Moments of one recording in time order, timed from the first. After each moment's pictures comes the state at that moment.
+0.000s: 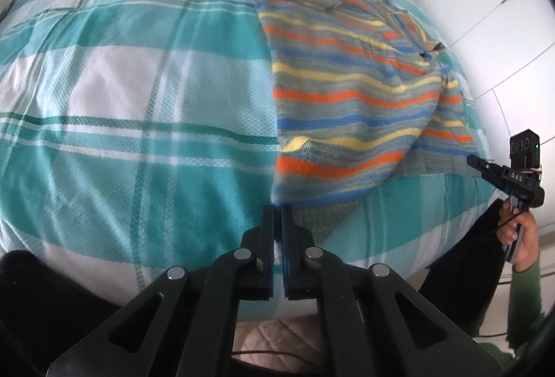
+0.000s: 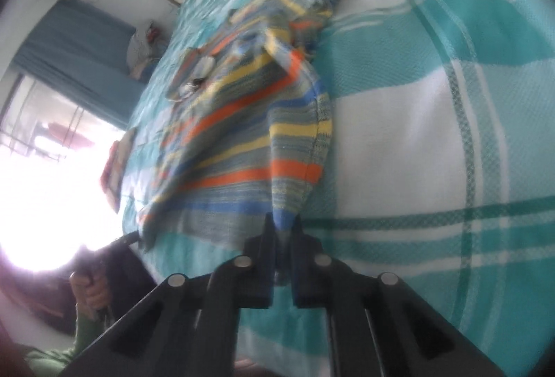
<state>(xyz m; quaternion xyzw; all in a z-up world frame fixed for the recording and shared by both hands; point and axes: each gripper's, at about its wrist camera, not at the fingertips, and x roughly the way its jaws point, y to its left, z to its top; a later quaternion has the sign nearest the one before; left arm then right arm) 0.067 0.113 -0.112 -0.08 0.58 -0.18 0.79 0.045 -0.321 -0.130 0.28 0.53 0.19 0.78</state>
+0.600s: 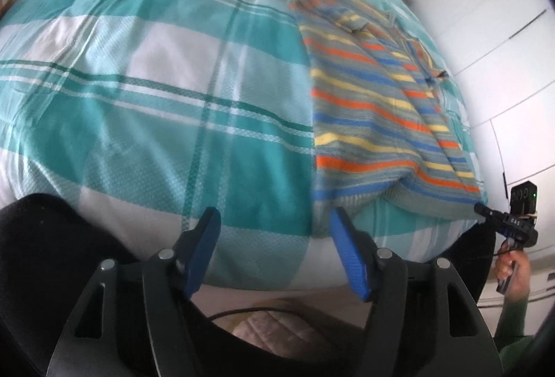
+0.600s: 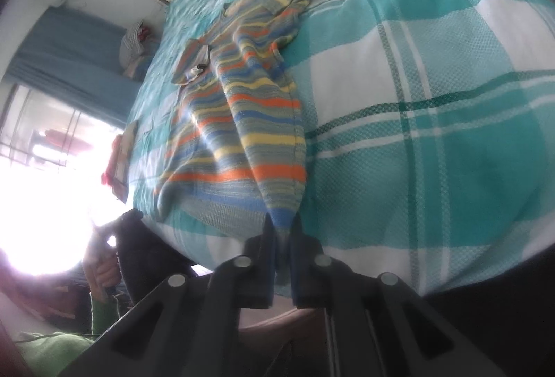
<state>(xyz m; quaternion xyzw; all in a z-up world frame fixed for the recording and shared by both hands) 0.044 0.154 -0.111 -0.14 0.58 -0.16 0.79 -0.009 -0.347 -0.115 0.30 0.55 0.16 0.76</state>
